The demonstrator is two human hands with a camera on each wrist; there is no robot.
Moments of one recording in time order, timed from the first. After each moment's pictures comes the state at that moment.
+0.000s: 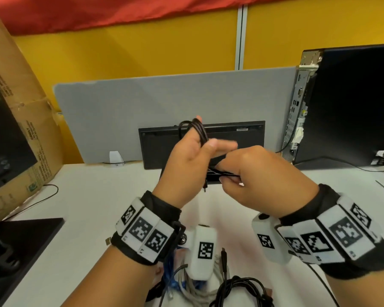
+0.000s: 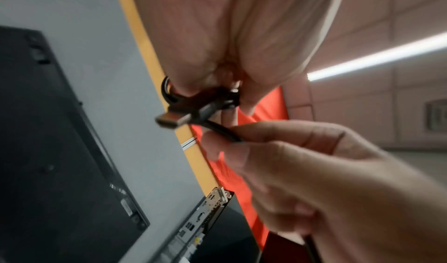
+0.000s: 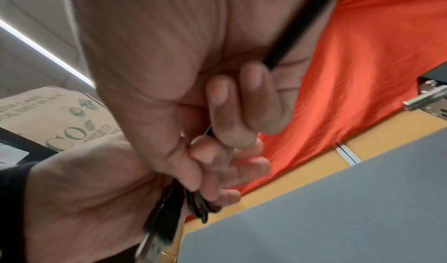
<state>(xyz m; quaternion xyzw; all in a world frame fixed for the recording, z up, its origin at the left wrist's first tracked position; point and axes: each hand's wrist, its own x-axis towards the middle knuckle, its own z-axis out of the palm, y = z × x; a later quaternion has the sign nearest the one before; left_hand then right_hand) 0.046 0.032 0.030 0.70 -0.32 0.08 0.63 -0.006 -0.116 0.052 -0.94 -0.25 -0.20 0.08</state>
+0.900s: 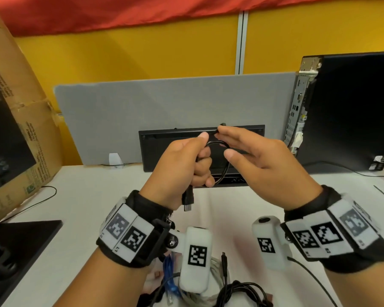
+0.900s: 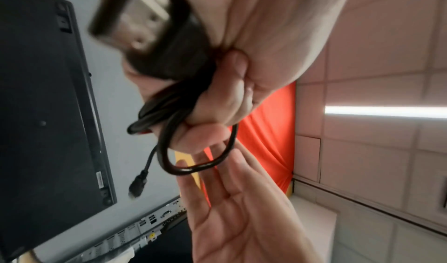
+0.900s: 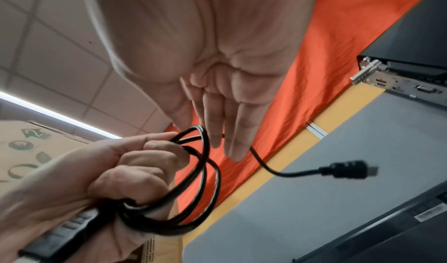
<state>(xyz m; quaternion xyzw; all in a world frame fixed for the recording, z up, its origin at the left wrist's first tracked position) 0.036 0.047 0.049 0.63 -0.24 -0.09 0.73 0.005 -0.125 0.046 -0.84 -0.24 -0.23 0.42</state>
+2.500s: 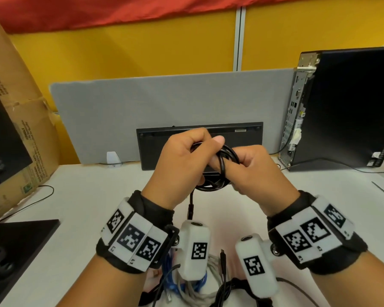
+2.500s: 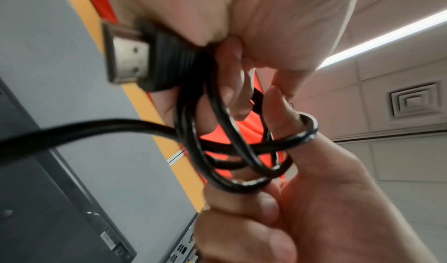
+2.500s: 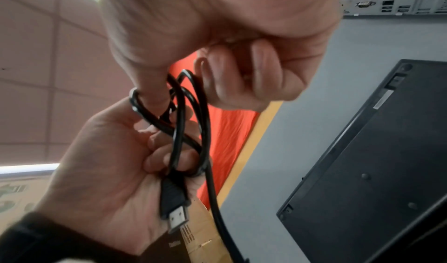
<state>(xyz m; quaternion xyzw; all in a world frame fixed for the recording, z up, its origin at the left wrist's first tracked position) 0.030 0.043 0.048 0.71 -0.33 0.10 0.61 0.015 -0.104 0.025 -0.74 -0.20 -0.17 0.62</state>
